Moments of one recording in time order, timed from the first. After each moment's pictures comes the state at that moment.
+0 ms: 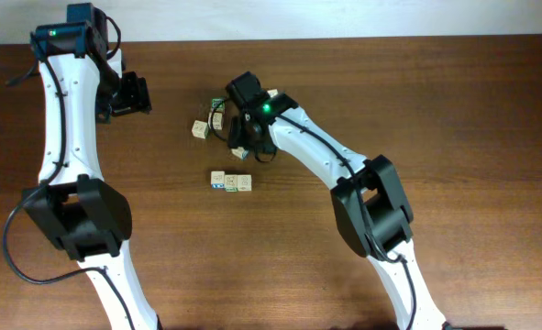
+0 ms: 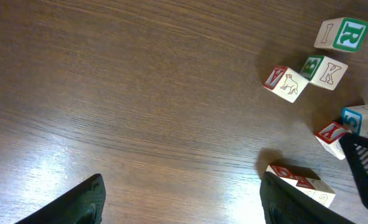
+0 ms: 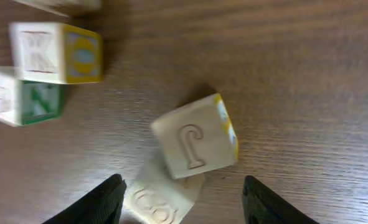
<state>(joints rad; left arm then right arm) 0.12 2.21 2.32 -1.53 0.01 -0.12 0.61 2.41 2.03 -0.81 -0.07 0.71</state>
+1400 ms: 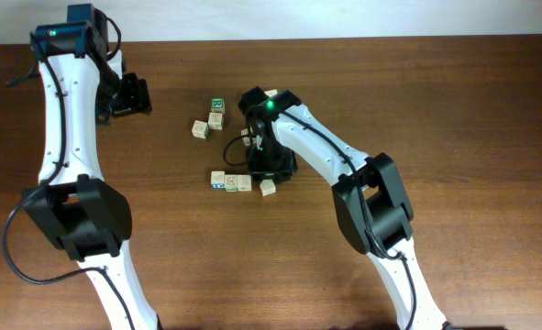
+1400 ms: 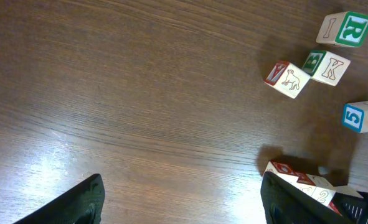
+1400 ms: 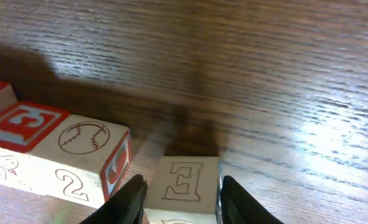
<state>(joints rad) 0.12 2.21 2.32 -1.54 0.01 -0.12 0.59 2.42 2.05 -1.24 -0.25 0.44</state>
